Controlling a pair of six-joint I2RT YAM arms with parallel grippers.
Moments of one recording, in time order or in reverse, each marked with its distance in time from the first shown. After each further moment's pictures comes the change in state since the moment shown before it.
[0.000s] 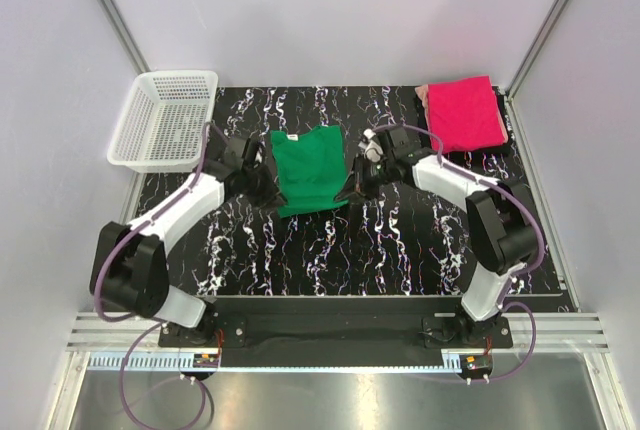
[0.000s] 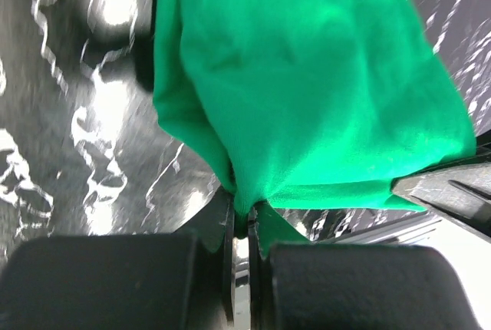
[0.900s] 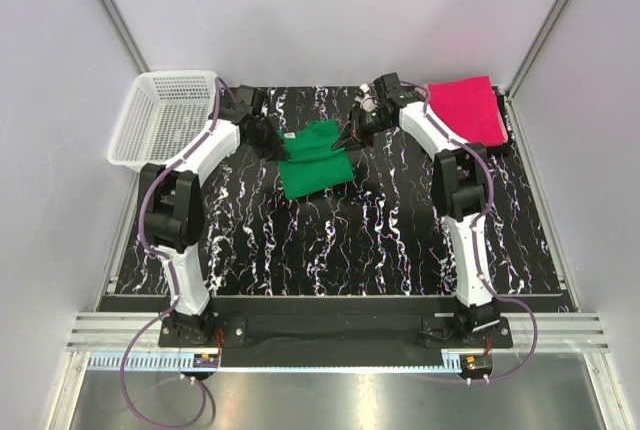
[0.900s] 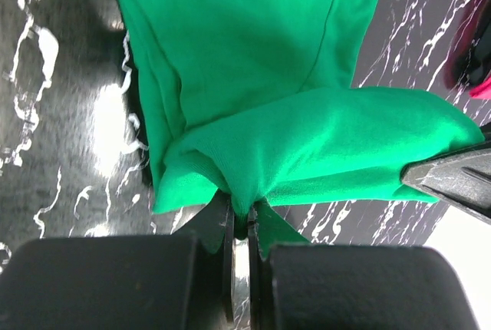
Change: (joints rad) left arm 0.107 0.480 0.580 -0.098 0.023 0.079; right arm -0.135 0.581 0.911 -0.426 -0.107 -0.136
